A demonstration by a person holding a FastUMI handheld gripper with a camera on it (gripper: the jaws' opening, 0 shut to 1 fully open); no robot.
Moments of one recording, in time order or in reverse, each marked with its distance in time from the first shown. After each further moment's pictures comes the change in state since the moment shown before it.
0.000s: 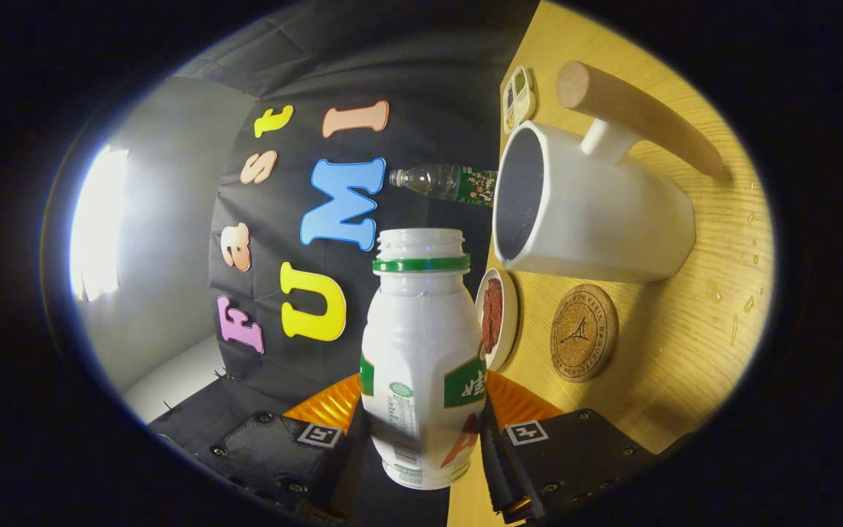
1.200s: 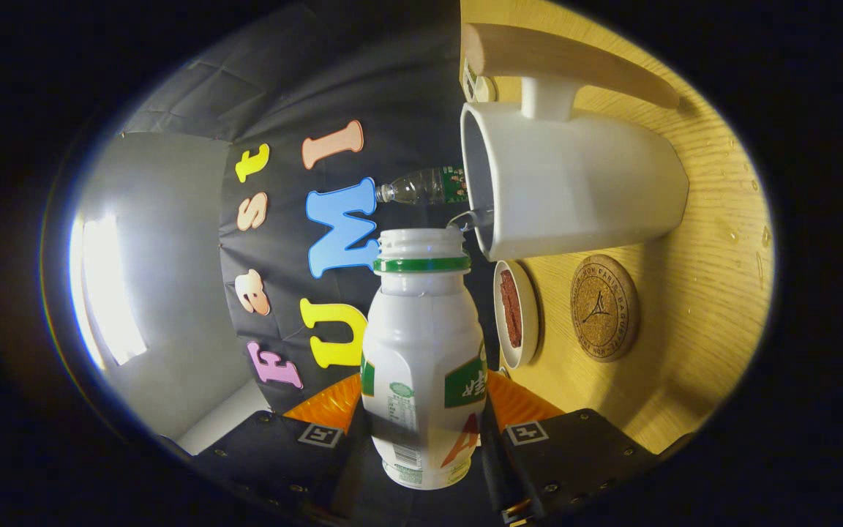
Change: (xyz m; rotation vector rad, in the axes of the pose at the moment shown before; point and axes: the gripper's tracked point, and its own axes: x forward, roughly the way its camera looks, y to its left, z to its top) arm 0.001 0.009 0.004 0.210 -0.043 0.073
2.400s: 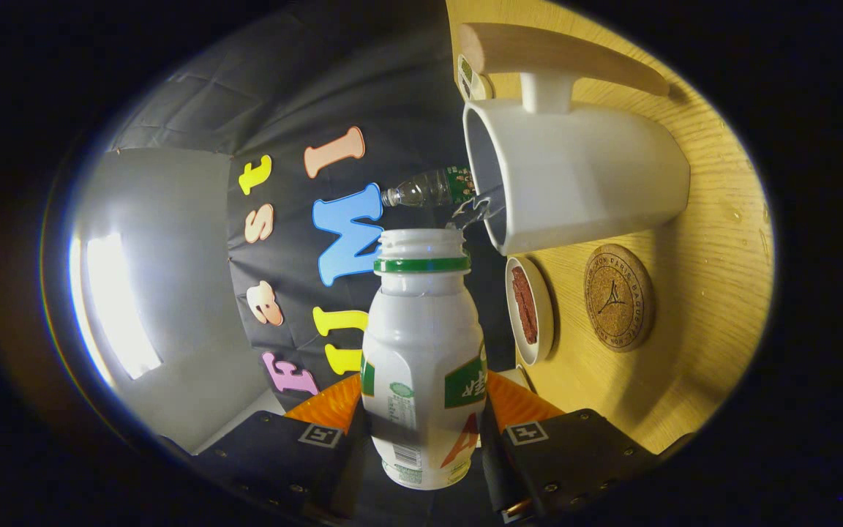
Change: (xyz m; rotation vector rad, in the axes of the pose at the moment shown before) arm 0.003 0.005 0.000 0.050 -0.018 0.050
